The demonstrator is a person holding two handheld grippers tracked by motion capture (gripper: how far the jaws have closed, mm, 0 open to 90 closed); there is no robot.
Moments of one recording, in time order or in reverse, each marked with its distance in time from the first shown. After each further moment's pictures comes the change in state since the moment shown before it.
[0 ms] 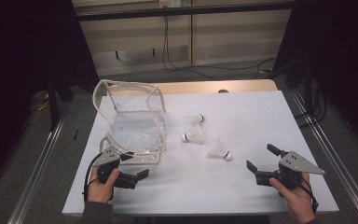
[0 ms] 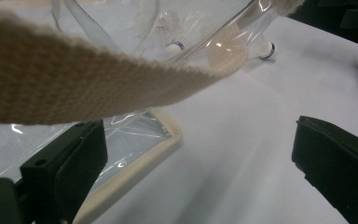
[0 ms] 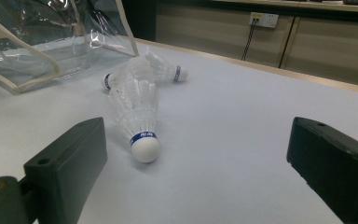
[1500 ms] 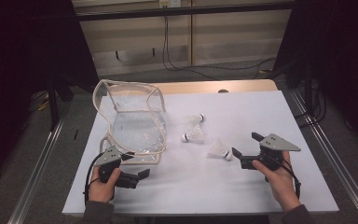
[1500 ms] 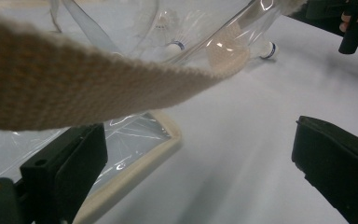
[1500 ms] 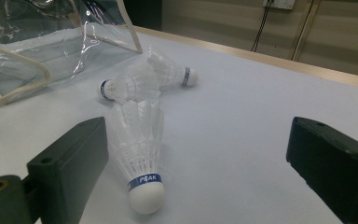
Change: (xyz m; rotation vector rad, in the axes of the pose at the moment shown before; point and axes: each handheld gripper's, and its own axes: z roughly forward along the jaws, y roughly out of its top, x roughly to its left) left arm 0.000 0.000 0.003 -0.002 0.003 -0.001; right arm 0.002 0.024 0.055 0.079 0.033 0.017
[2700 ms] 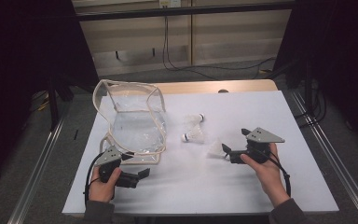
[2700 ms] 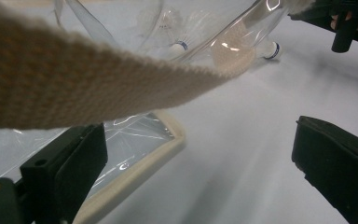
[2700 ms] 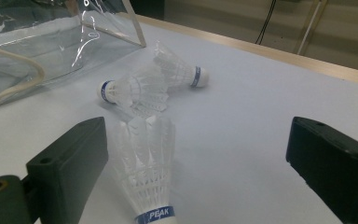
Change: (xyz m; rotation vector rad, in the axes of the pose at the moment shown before) left arm 0.001 -0.001 0.001 0.000 0.009 0.001; right arm 0.010 0.013 0.030 0.052 0.003 -0.015
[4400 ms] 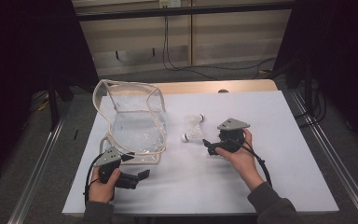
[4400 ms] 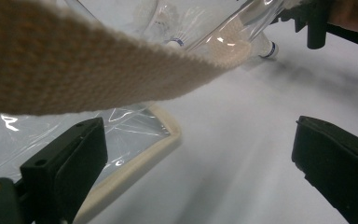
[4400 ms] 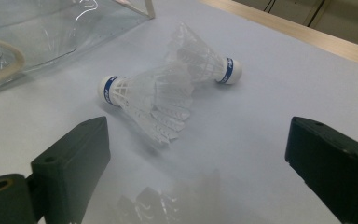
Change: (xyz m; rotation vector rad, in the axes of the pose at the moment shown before) left arm -0.001 -0.003 0.000 -0.004 -0.018 -0.017; right arm 0.031 0.028 0.059 0.185 -0.016 -0.056
